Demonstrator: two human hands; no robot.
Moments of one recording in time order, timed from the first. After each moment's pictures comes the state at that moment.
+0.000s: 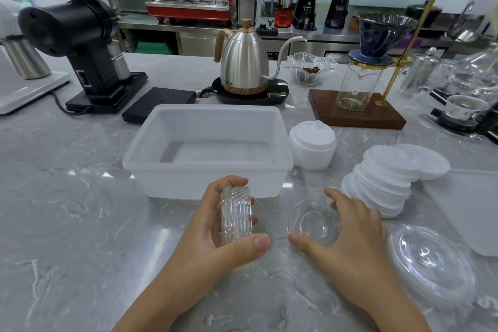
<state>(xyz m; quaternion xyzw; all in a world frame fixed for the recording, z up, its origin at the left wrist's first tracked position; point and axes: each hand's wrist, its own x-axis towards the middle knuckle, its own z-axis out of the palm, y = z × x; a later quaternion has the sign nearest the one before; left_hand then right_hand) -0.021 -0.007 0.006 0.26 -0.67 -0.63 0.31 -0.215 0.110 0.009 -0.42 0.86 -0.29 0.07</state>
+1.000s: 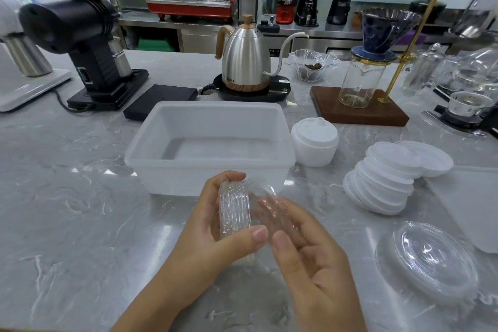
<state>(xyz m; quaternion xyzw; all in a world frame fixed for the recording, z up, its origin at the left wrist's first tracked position) -0.024 -0.006 0.011 0.21 -0.65 -0.65 0.34 -0.138 0.107 0.010 -0.40 0.48 -0.72 0.31</state>
